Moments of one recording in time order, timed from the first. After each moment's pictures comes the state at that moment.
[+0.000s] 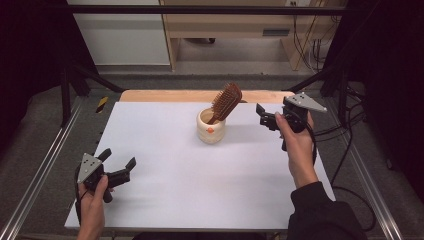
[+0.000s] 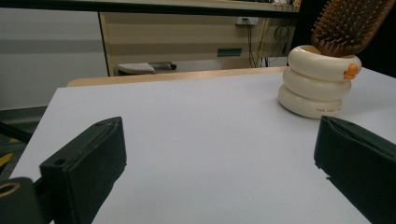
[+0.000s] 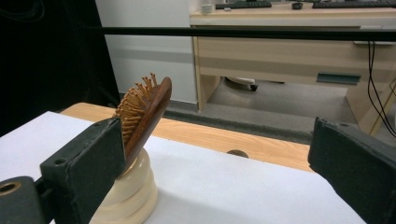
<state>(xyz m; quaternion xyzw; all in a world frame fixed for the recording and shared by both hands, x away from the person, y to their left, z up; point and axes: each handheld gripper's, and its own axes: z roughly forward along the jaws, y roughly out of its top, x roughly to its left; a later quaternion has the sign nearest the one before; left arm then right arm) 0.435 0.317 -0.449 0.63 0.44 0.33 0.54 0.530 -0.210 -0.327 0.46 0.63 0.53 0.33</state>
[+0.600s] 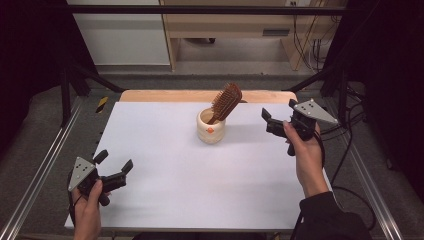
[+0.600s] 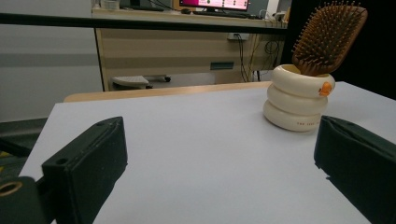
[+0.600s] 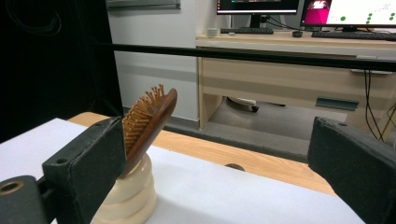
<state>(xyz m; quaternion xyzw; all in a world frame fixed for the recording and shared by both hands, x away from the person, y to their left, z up) 0.414 0.316 -0.437 0.63 0.43 0.33 0.56 0.506 -0.223 -0.329 0.42 0.62 0.55 0.36</state>
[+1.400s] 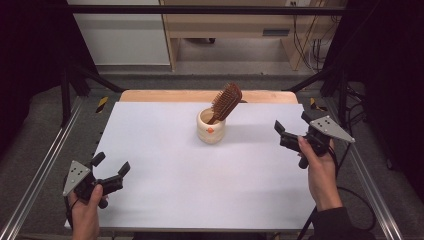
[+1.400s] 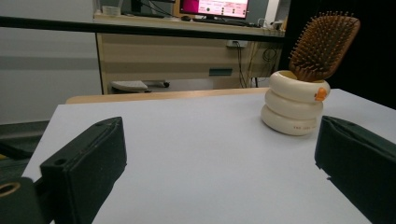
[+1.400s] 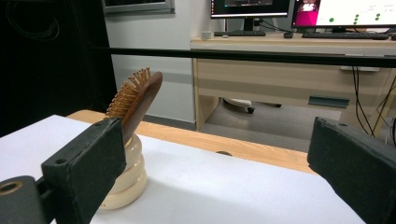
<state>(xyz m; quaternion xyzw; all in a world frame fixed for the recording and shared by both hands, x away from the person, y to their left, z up) 0.408 0.323 -0.438 0.61 0.43 0.33 0.58 0.477 -0.256 -0.352 0.43 0.61 0.56 0.37</state>
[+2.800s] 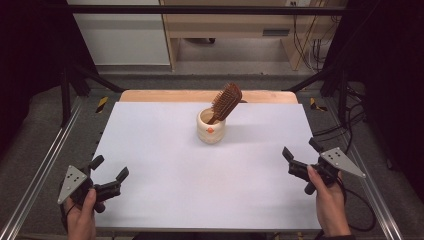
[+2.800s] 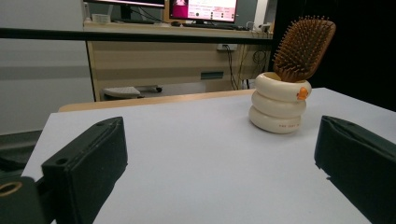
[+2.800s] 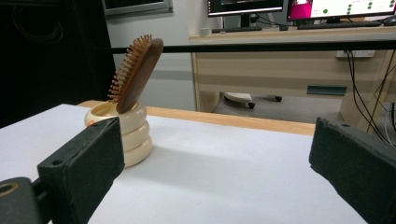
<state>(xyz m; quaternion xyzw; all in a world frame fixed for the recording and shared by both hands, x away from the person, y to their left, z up) 0.392 0.326 -0.434 0.62 0.40 0.34 0.58 0.425 -0.277 -0.402 0.44 0.59 0.57 0.36</state>
